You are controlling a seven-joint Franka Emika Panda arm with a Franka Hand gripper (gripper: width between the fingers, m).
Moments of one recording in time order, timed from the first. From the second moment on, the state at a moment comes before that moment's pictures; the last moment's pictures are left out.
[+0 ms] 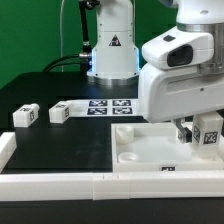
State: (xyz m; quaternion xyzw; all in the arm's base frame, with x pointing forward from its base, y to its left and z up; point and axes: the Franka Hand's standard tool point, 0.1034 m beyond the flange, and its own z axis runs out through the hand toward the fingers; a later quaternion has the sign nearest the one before) arm 0.616 0.118 0.064 -0.99 -0.11 0.02 0.05
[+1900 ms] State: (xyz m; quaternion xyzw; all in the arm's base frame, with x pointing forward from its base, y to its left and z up) arm 0.617 0.126 0.062 -0.78 0.62 0.04 0.05
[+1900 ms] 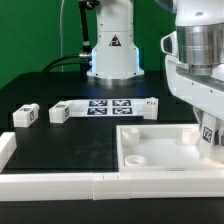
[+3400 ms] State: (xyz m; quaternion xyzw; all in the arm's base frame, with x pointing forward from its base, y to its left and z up) arm 0.623 0.126 0.061 -1.00 0.01 0.01 0.04
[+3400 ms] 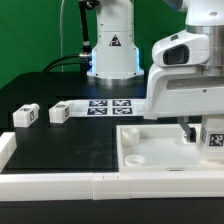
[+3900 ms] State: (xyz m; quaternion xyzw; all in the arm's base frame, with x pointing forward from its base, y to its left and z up) arm 0.623 0.123 0.060 -1.00 -0.03 0.00 0.04
